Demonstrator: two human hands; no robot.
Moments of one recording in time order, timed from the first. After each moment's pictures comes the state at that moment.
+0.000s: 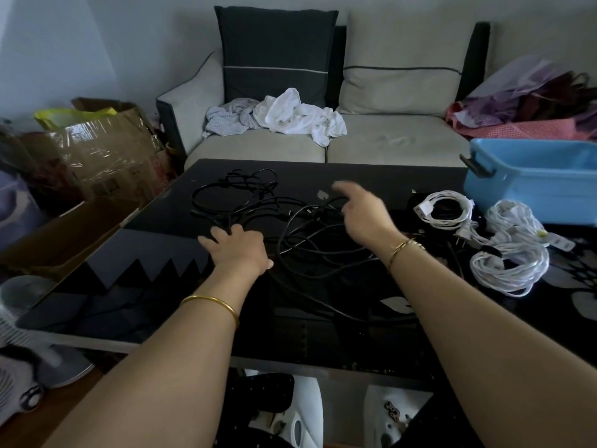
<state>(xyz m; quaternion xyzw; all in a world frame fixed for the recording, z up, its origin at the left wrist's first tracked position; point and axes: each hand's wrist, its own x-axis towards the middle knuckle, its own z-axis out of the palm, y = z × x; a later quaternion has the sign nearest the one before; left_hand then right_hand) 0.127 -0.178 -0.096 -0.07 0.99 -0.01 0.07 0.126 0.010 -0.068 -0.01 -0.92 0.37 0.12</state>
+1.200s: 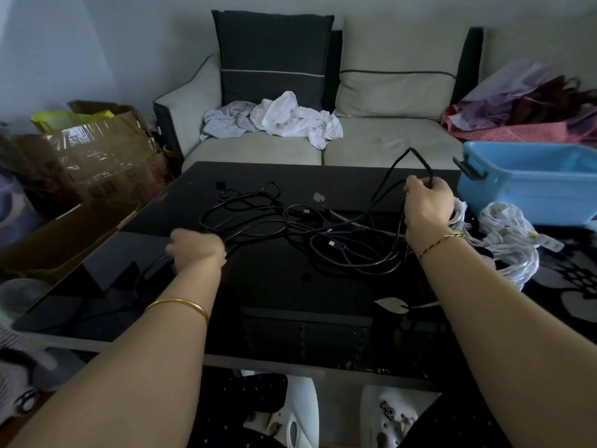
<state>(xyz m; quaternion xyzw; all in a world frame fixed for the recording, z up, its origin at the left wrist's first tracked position) 0.114 -0.223 -0.104 -0.39 0.73 0.54 -0.17 0.132 0.068 -0.053 -0.26 -0.68 0.62 0.31</state>
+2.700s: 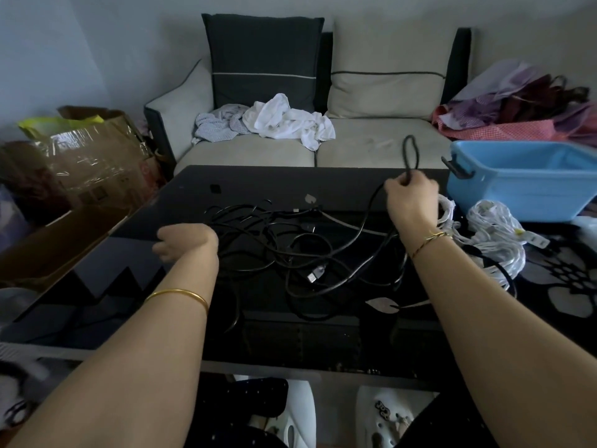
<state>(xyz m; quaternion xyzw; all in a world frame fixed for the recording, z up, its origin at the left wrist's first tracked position) 0.105 -0.204 -0.082 -0.42 0.68 0.56 -0.20 0.149 0.064 -0.035 -0.24 -0.83 0.43 0.26</state>
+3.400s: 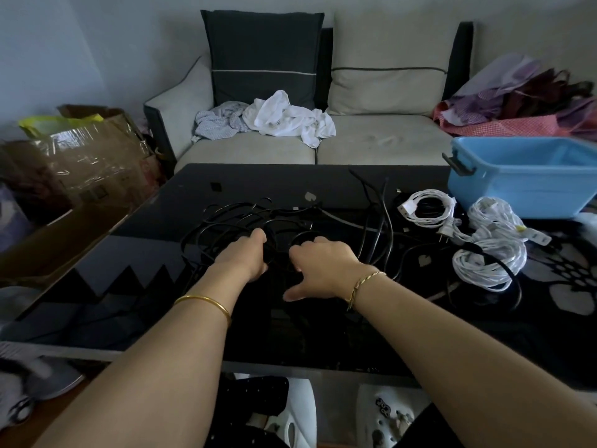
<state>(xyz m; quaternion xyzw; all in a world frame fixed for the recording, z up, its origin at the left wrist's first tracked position) 0.121 -0.171 -0.104 0.04 0.99 0.10 0.08 0.176 -0.022 -0.084 0.17 -0.98 -0.02 -0.04</state>
